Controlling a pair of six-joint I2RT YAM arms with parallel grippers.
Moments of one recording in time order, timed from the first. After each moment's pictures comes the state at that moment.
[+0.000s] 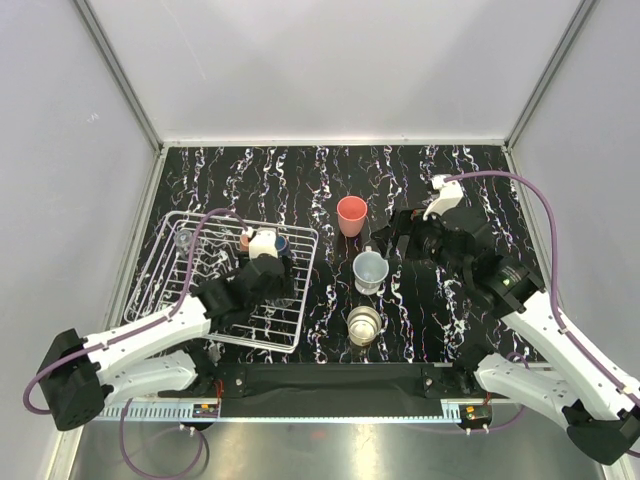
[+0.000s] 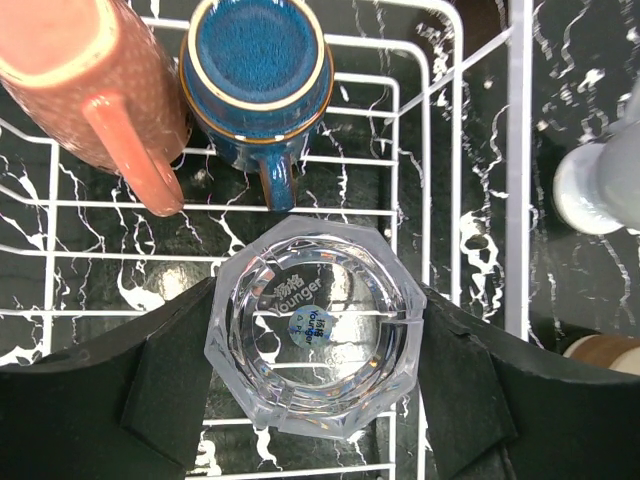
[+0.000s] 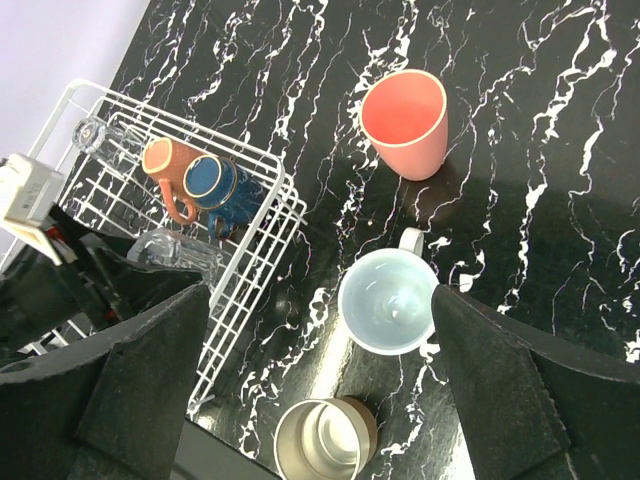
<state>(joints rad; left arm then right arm) -0.90 0.98 0.61 -0.39 -0.49 -0.62 0.67 0.88 1.03 -0.51 0.13 0.46</state>
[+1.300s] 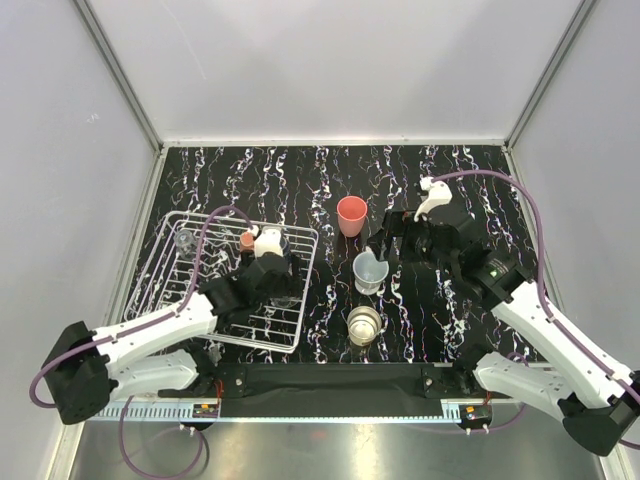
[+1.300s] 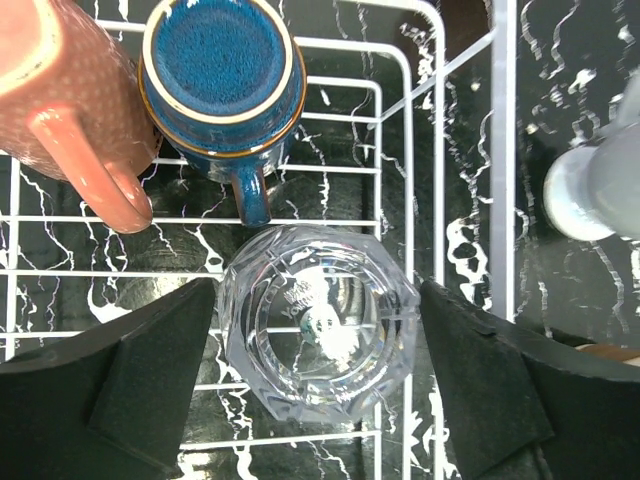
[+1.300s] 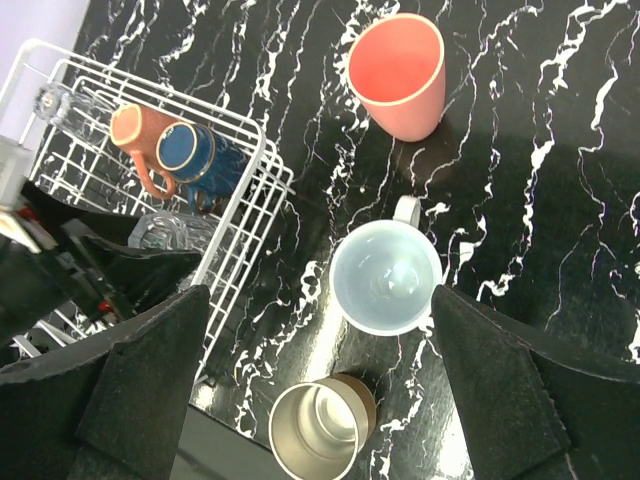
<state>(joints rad) -0.90 1.06 0.61 -0.31 -0.48 -0.62 0.67 0.94 1.03 -0.55 0.11 0.49</state>
